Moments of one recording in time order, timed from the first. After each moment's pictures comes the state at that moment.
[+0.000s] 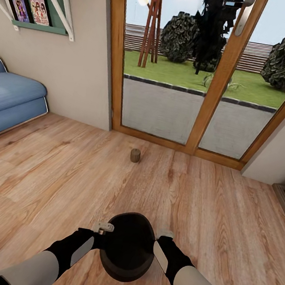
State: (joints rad) left arm -0.68 -0.09 -0.42 -0.41 0.45 0.41 0.10; right arm -0.73 0.17 0.16 -0.31 -0.24 0.43 -0.23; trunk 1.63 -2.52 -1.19
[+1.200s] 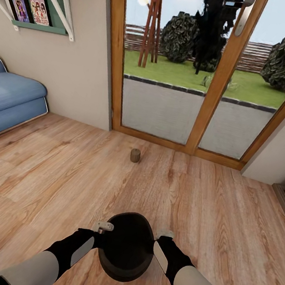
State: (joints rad) left arm -0.68 -0.09 -0.43 -0.41 0.48 0.39 0.13; right arm -0.73 0.17 0.17 -0.31 -0.23 0.43 -0.23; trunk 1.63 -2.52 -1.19
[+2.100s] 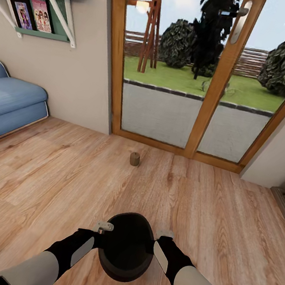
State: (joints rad) left arm -0.68 -0.09 -0.43 -0.41 0.48 0.39 0.13; right arm -0.73 0.17 0.17 -0.31 -0.23 0.43 -0.23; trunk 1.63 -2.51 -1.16
